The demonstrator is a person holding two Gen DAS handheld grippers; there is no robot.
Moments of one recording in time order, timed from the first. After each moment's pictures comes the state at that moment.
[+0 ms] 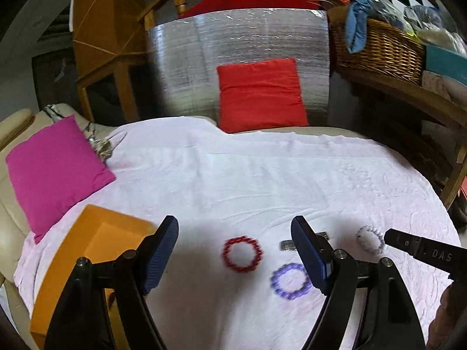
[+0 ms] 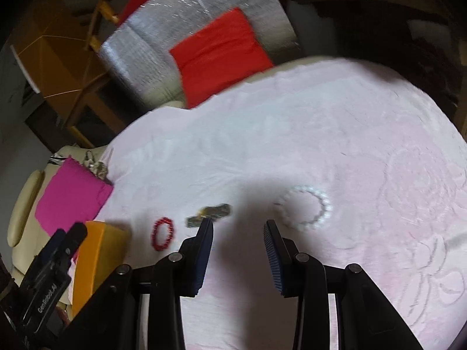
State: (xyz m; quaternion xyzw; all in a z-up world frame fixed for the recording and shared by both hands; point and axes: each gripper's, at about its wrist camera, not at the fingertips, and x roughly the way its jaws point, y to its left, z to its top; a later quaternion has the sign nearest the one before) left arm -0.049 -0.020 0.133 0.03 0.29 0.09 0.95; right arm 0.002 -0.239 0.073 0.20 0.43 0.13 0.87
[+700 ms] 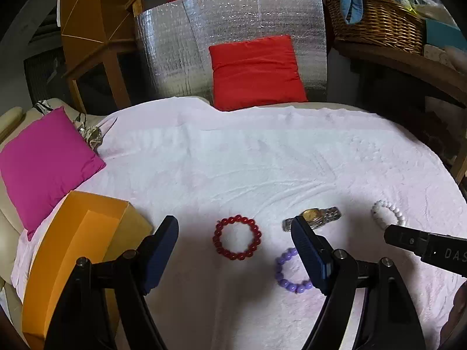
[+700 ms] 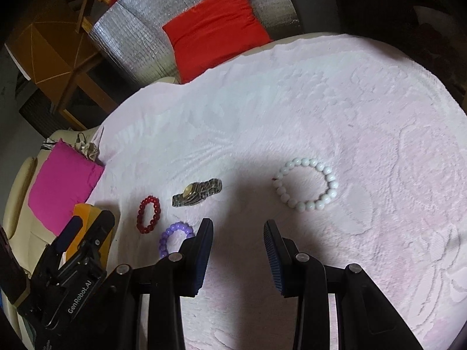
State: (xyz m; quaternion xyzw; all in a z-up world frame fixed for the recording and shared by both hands) left arm -0.028 -0.021 0.087 0.04 0.33 0.09 0.94; right arm 0.007 -0.213 0.042 0.18 0.47 0.13 0.85
